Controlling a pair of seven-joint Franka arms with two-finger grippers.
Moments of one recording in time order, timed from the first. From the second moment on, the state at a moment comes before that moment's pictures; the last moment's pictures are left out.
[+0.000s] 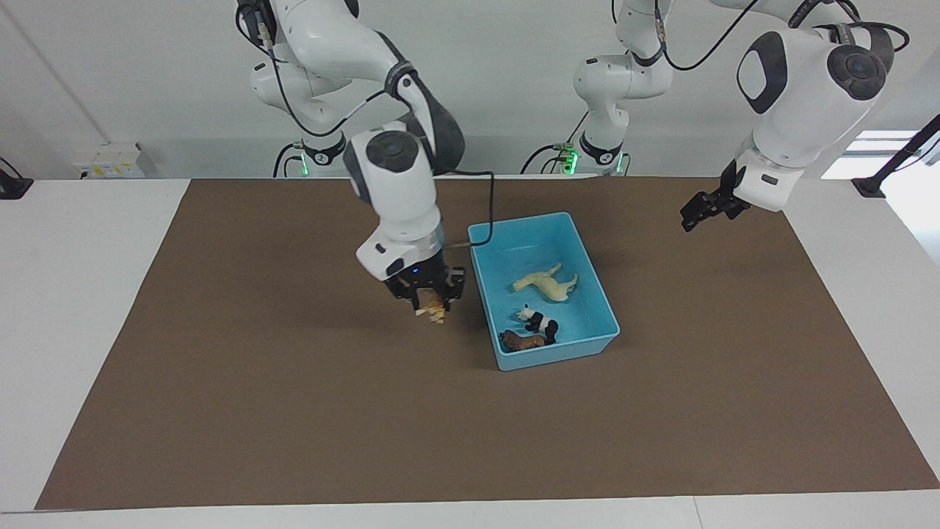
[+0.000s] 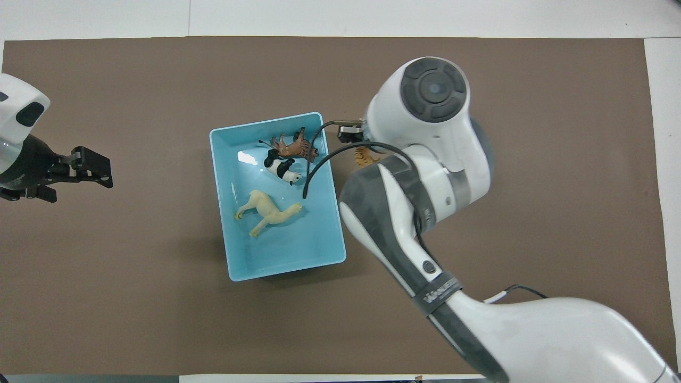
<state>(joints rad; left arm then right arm) -0.01 0.00 -0.03 -1.73 0.00 1.57 -0.19 0.56 0.44 -0.01 -1.44 0.05 2.04 0.63</state>
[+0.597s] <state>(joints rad) 0.00 0.08 -0.03 -1.64 0.00 1.54 -0.02 0.84 0.58 -0.02 -1.35 0.02 2.09 0.89</state>
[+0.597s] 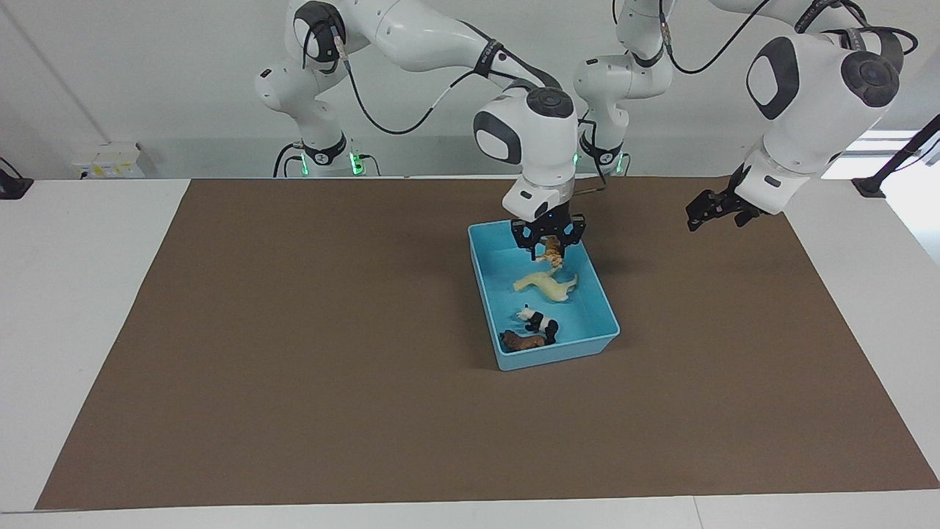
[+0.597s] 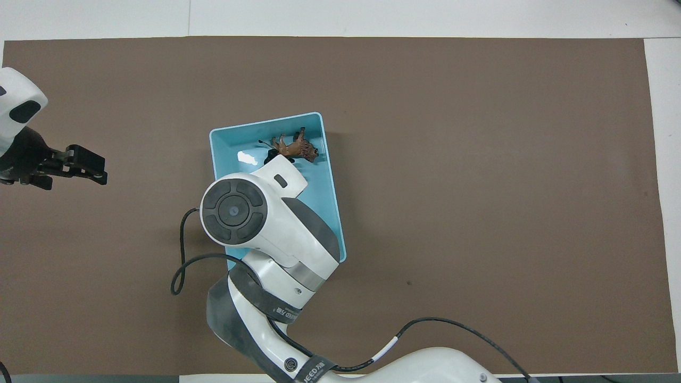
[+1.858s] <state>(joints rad) 0.00 -0.04 -0.03 -1.77 0.00 1.59 0.00 0.39 0.36 -0.05 -1.38 -0.02 1.89 0.39</state>
